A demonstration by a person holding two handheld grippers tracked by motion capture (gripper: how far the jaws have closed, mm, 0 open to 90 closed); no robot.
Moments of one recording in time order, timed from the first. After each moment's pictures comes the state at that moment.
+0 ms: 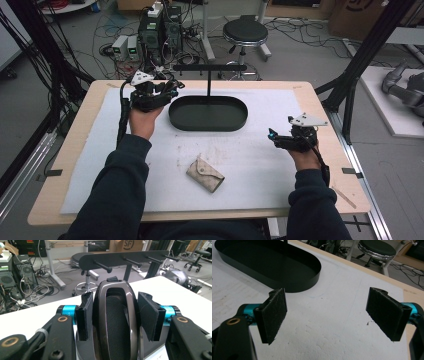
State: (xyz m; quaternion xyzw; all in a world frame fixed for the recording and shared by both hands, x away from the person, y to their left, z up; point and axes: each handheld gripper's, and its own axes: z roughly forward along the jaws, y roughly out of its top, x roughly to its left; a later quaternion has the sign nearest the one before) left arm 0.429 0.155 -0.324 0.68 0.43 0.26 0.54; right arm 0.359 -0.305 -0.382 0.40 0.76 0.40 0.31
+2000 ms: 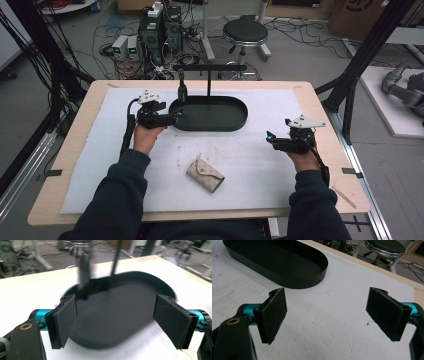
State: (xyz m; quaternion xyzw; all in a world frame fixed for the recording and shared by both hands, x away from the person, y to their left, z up) left arm 0.416 0.156 -0.388 0.71 0.42 0.20 0.52; right arm 0.359 -0.303 -0.389 0.39 0.77 0.40 0.30
